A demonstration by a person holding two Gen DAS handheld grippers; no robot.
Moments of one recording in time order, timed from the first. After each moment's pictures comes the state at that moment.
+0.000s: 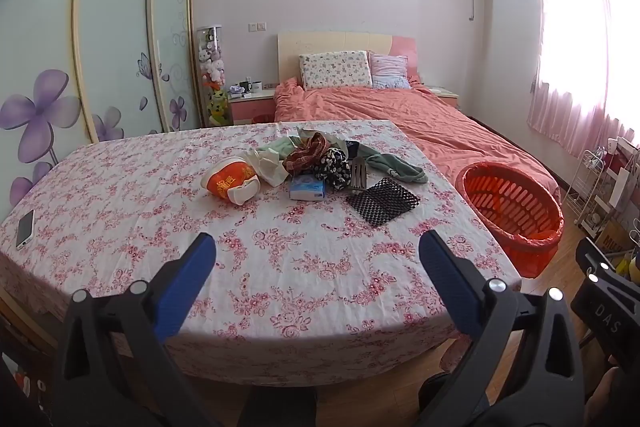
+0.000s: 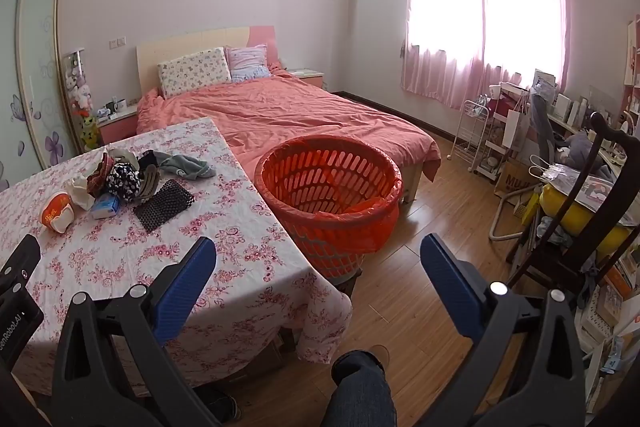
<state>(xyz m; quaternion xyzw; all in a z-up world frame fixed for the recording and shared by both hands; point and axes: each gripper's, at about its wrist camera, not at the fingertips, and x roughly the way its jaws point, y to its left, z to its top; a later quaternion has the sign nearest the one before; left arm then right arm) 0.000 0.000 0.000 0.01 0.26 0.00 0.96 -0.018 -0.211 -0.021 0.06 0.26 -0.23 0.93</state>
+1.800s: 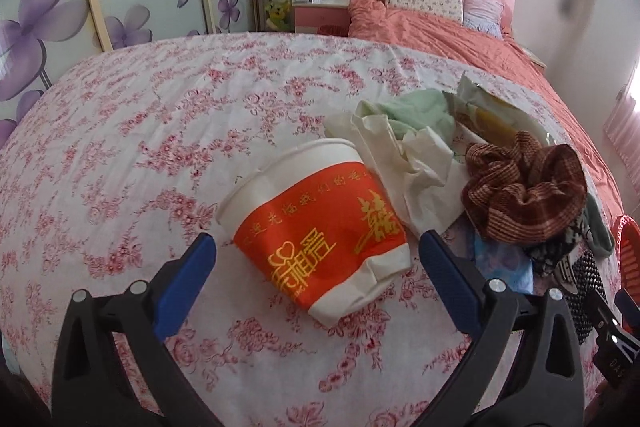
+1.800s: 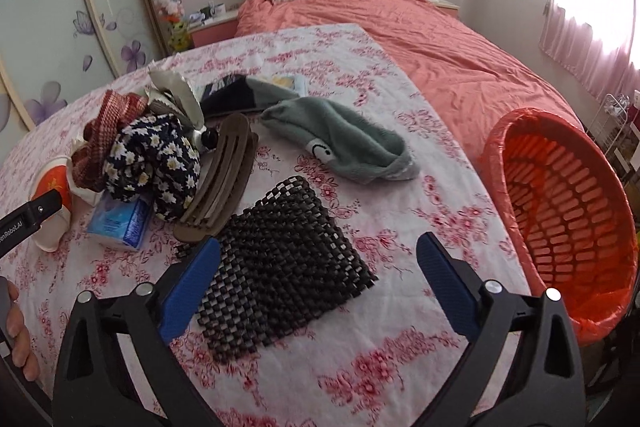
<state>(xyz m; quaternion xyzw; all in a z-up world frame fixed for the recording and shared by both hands) 0.276 0.137 -0.099 -0.07 0.43 0.11 0.90 0.240 -0.151 -0.107 0.04 0.42 -0.01 0.90</state>
